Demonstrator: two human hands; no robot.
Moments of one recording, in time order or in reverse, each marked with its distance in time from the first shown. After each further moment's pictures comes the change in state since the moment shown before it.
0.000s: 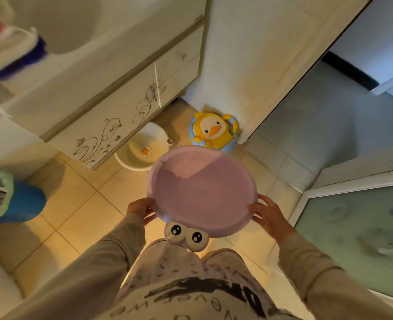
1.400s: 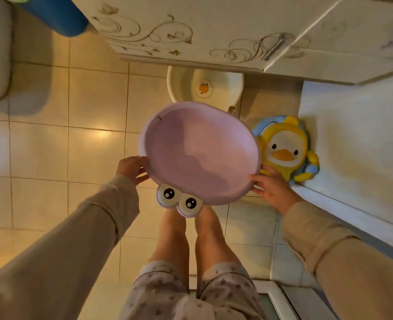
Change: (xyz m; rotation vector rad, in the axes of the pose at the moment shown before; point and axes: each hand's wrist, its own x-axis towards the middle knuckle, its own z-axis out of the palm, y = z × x) left_hand 0.162 -0.005 0.089 -0.665 0.490 -0.176; right_hand 0.349 -0.147 0.179 -0.918 -0.453 0.253
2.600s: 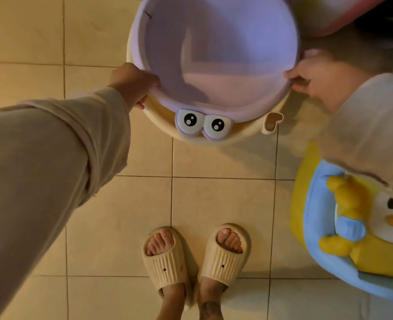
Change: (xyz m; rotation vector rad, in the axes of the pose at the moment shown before) left_hand 0.408 0.104 0.202 0.741 0.135 0.498; right_hand 0.463 -0.167 0.067 -0.290 0.282 -0.312
